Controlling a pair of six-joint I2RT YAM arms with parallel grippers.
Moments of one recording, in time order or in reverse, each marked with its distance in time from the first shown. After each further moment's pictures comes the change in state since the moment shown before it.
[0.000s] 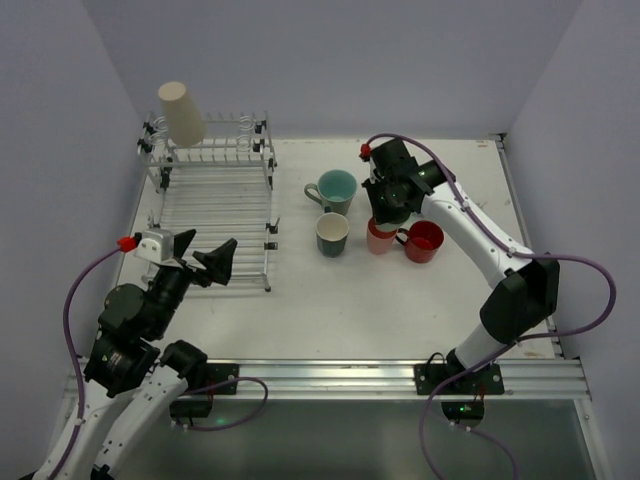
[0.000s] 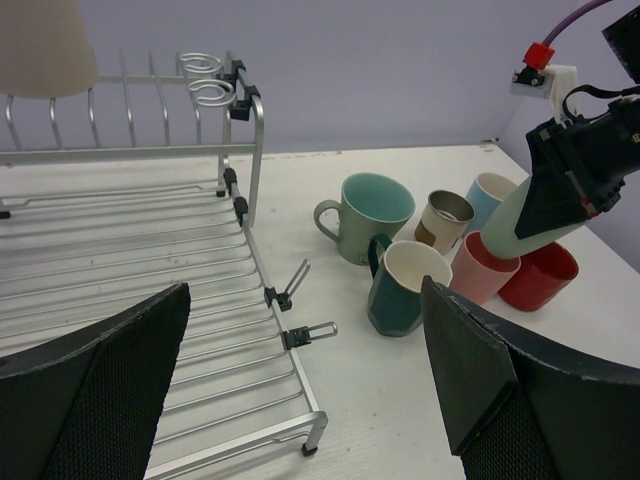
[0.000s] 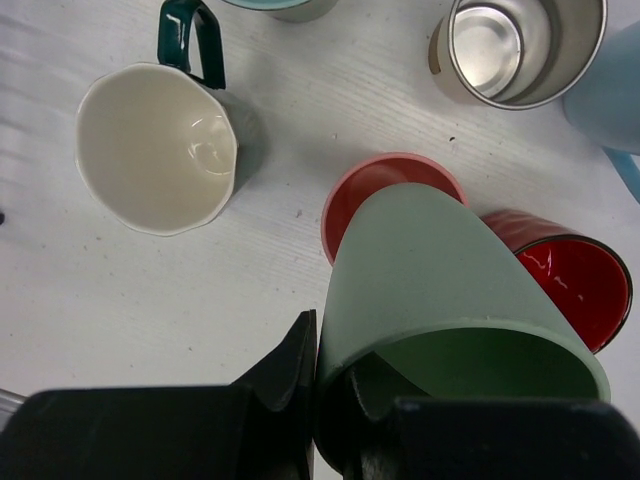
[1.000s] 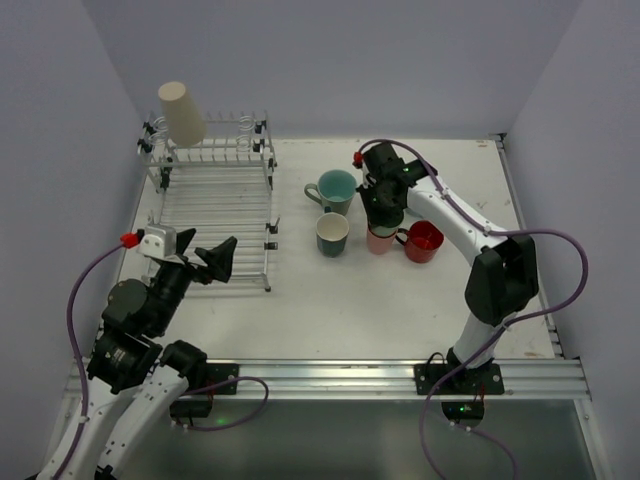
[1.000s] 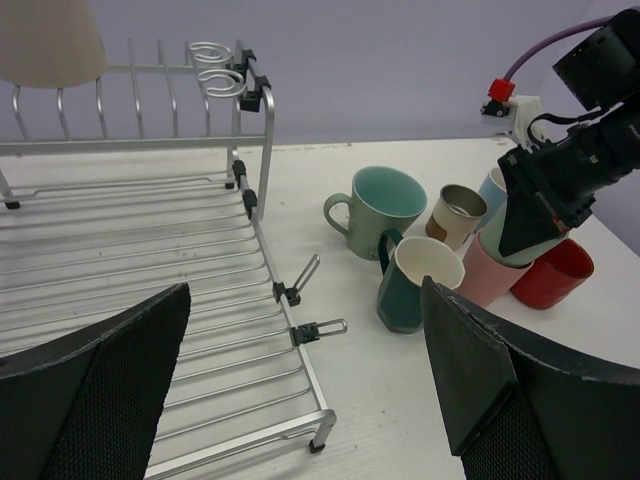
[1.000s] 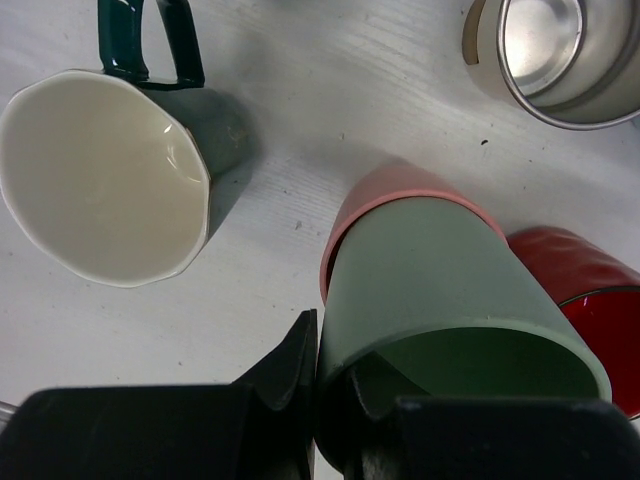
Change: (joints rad) left arm 0.040 0.021 -0.002 -0.001 0.022 0.000; right arm -0.025 0.136 0.000 0.033 -0.055 -0.017
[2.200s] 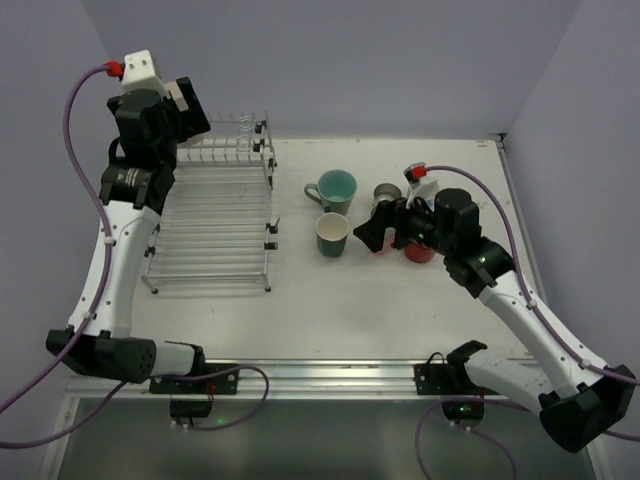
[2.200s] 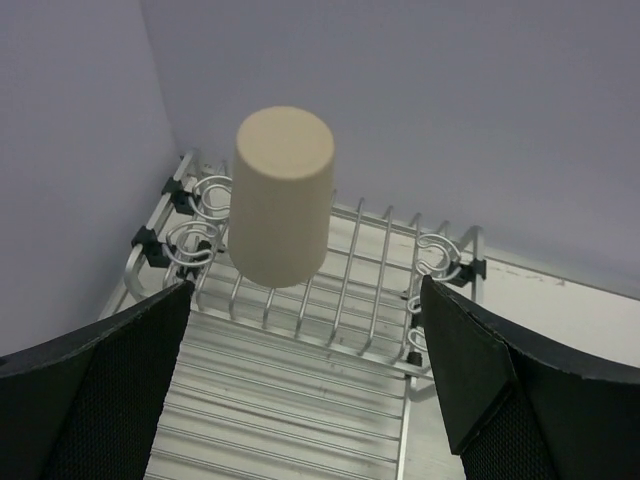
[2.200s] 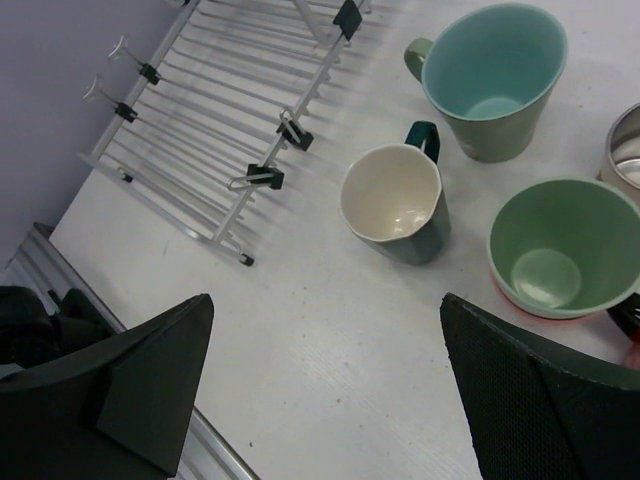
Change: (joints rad) left arm 0.291 1.025 0.949 -0.129 -0.248 -0.019; right arm 0.000 -0.772 -0.589 0.602 -0.264 0.191
